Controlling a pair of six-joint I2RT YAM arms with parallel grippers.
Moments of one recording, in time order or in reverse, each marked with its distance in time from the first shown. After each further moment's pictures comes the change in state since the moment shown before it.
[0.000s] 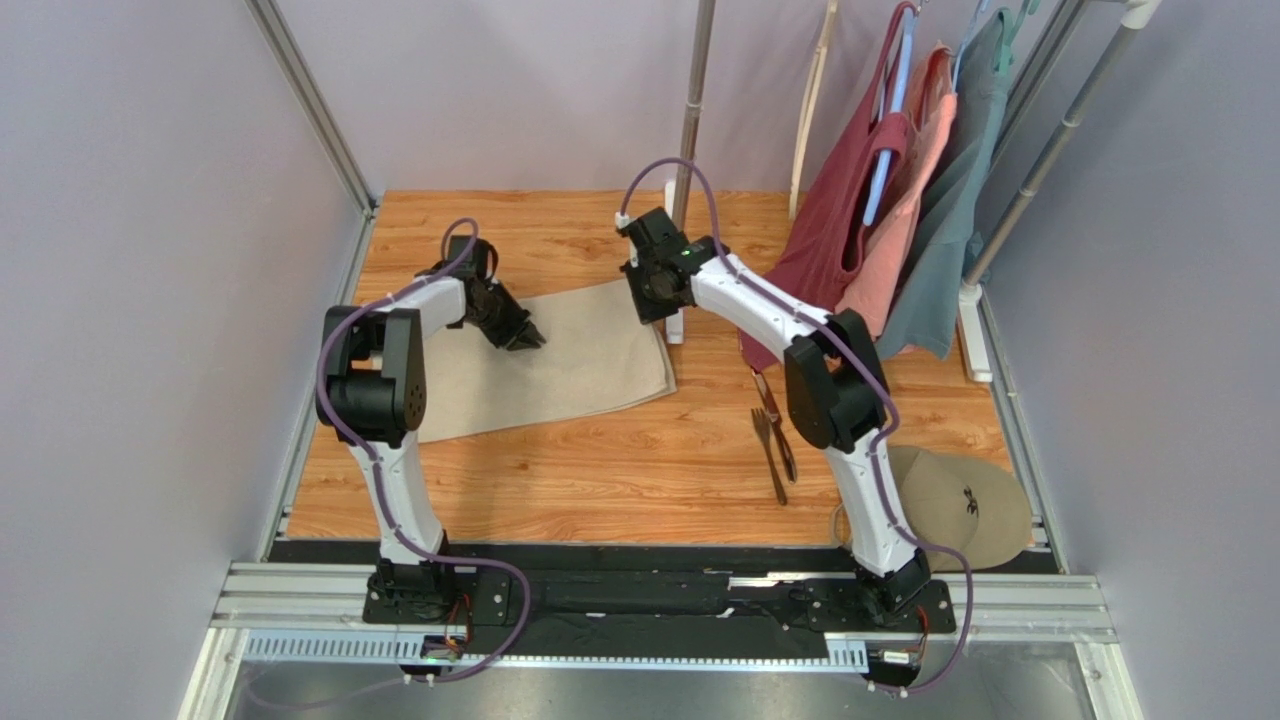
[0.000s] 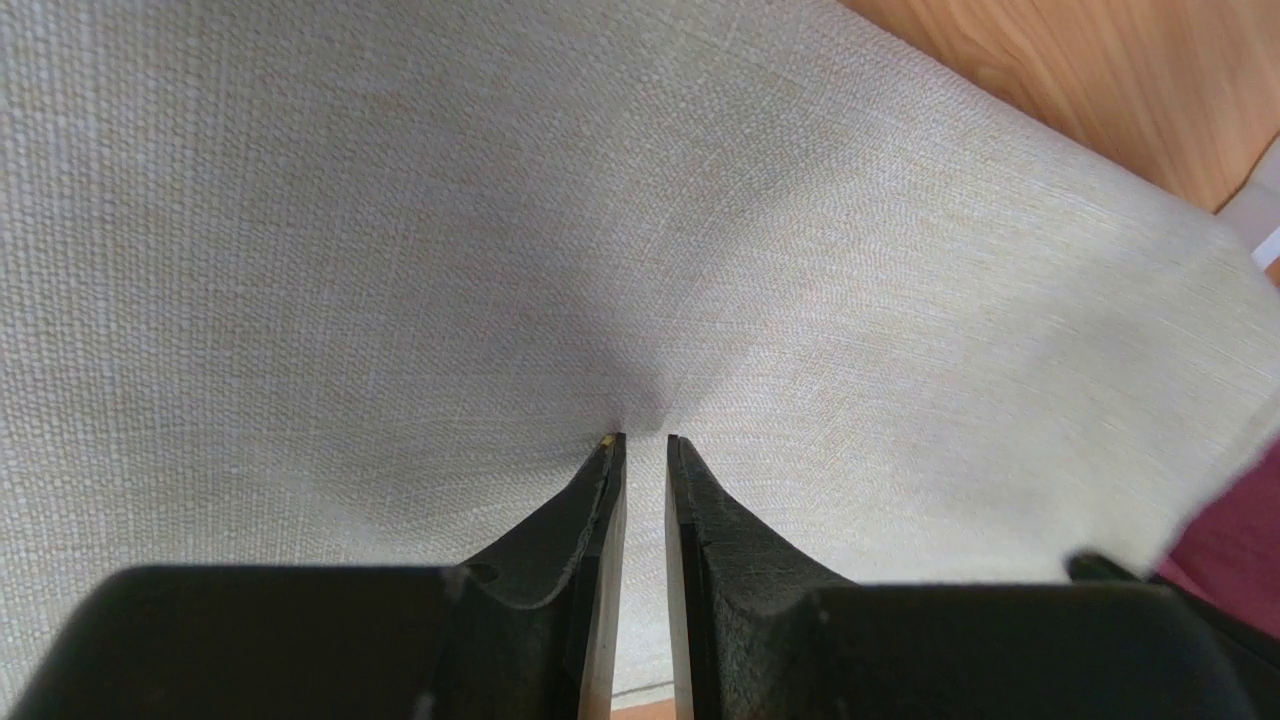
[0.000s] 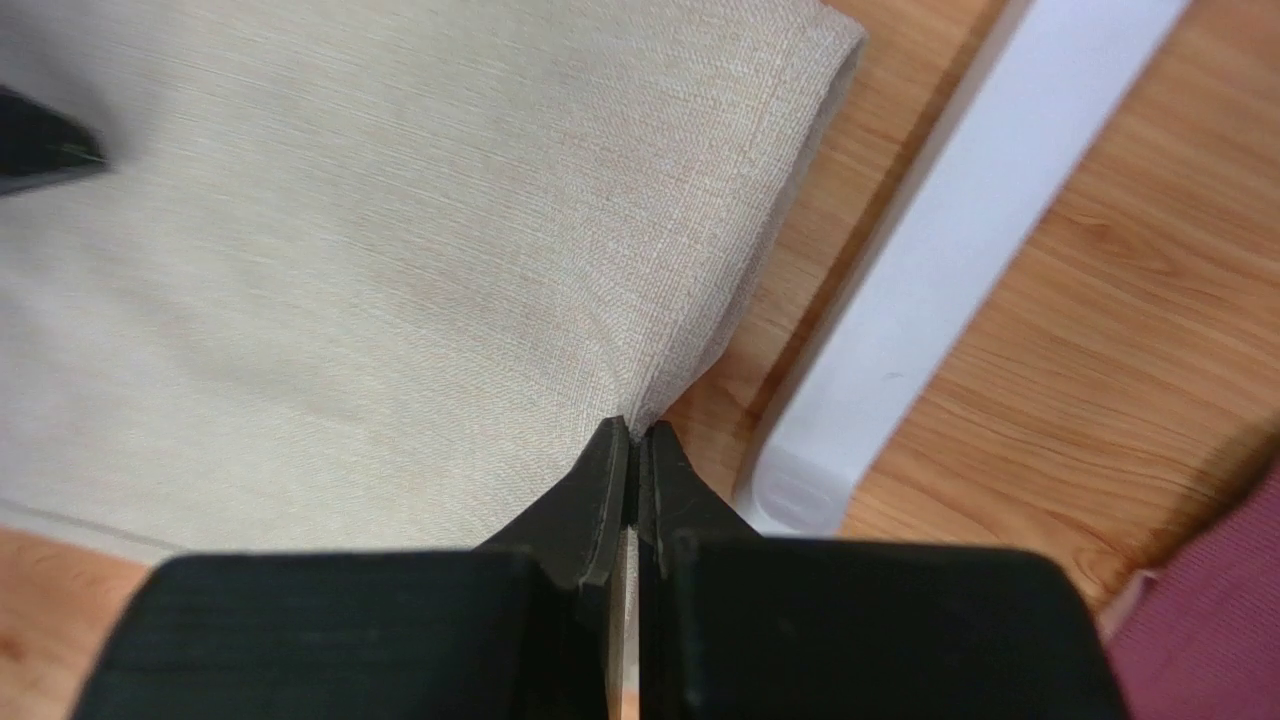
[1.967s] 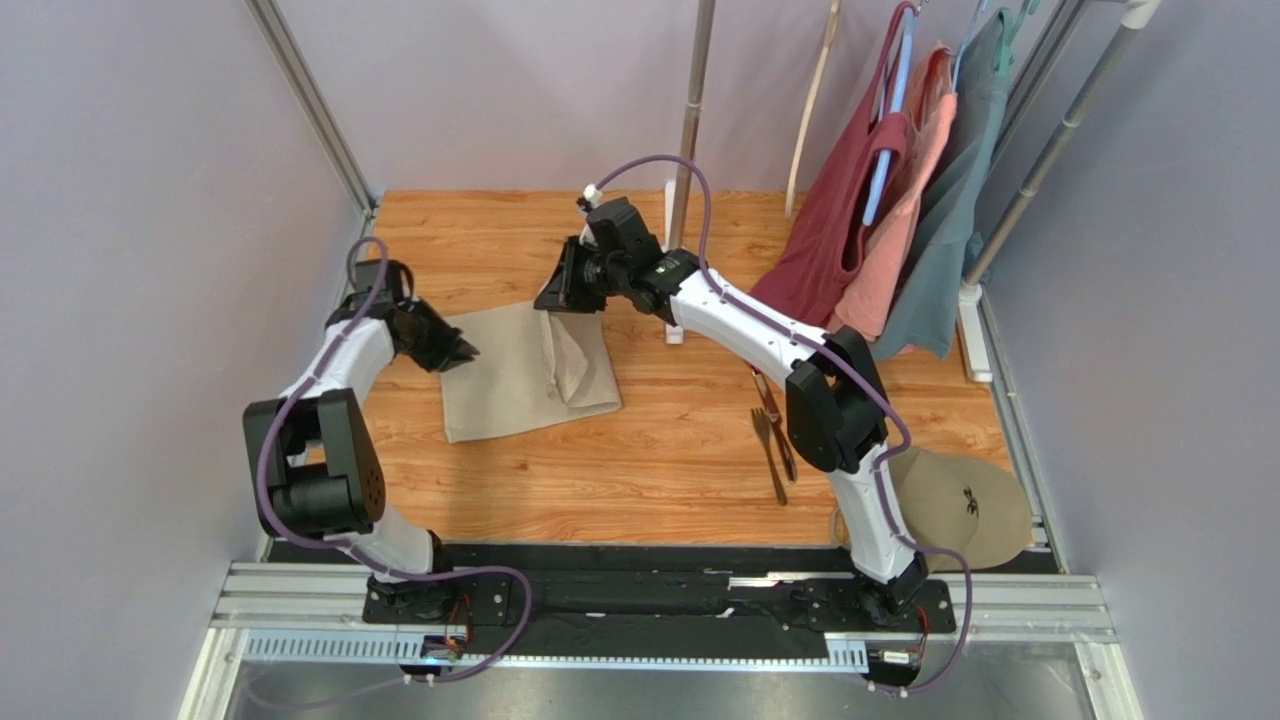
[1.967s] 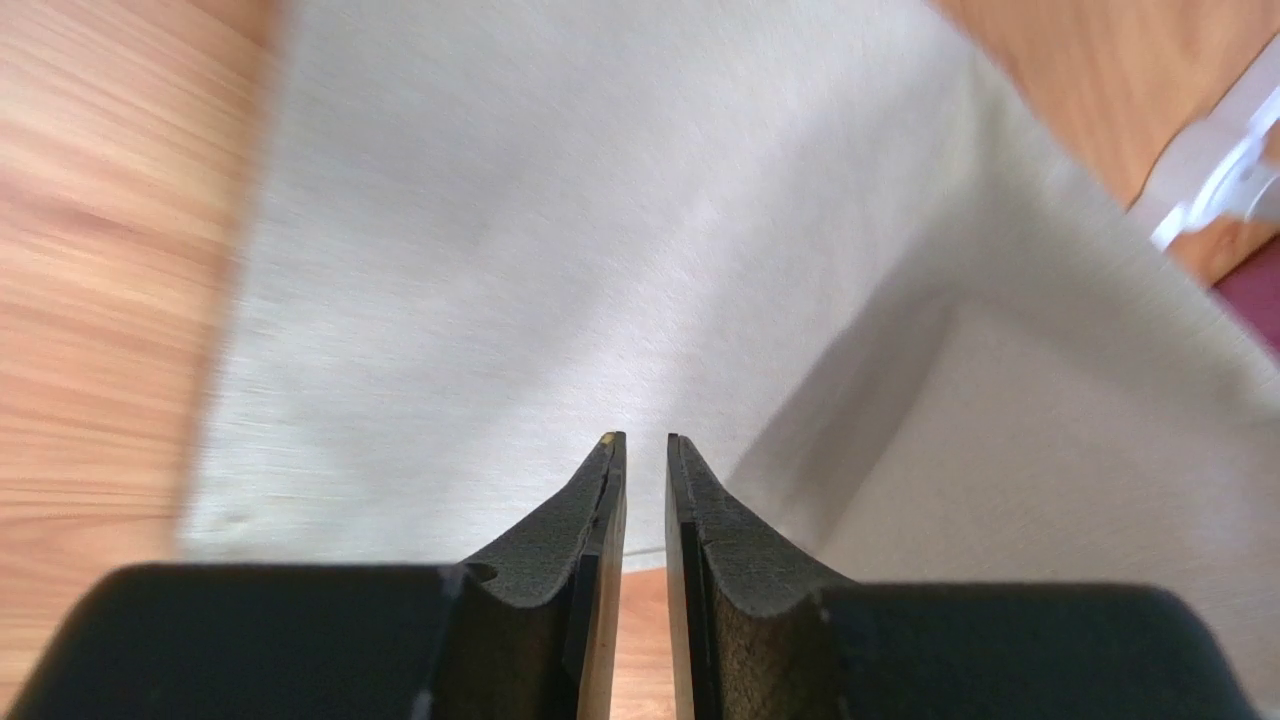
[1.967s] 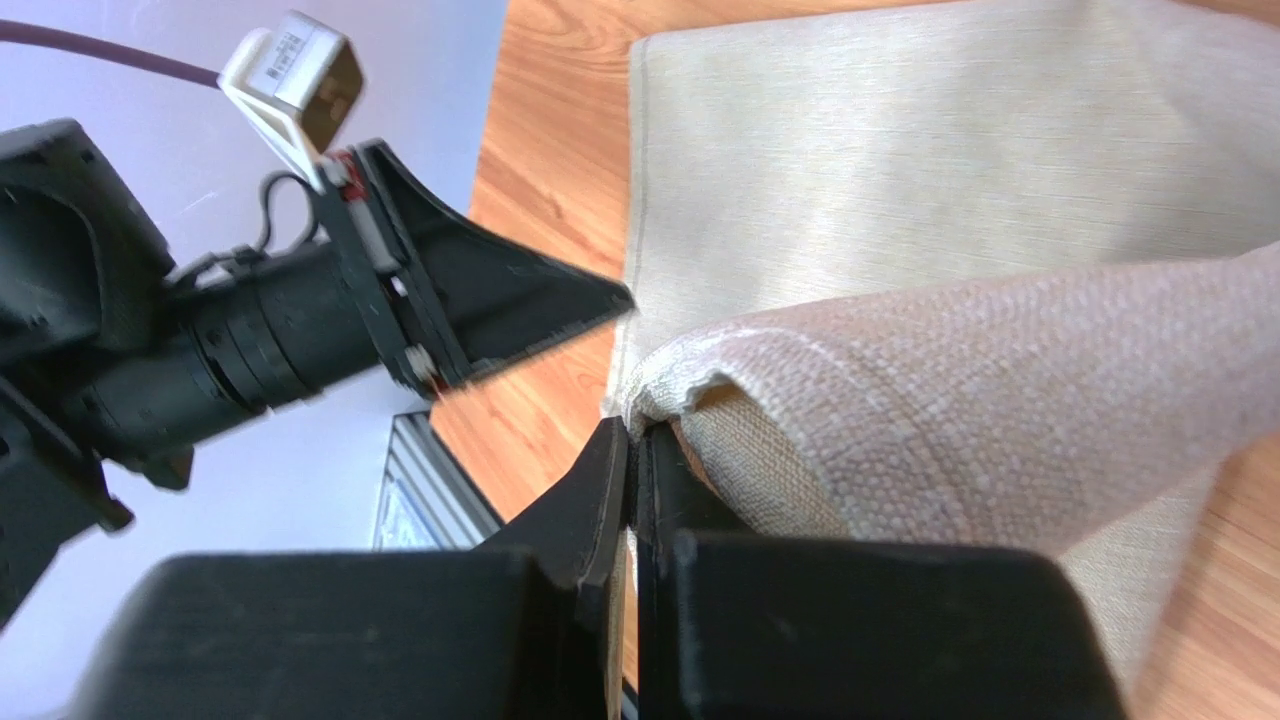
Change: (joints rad) left arm 0.175 -0.423 -0.289 -0.063 -0.024 0.058; right arm 0.131 -0.116 -0.037 0.361 -0.324 0.607
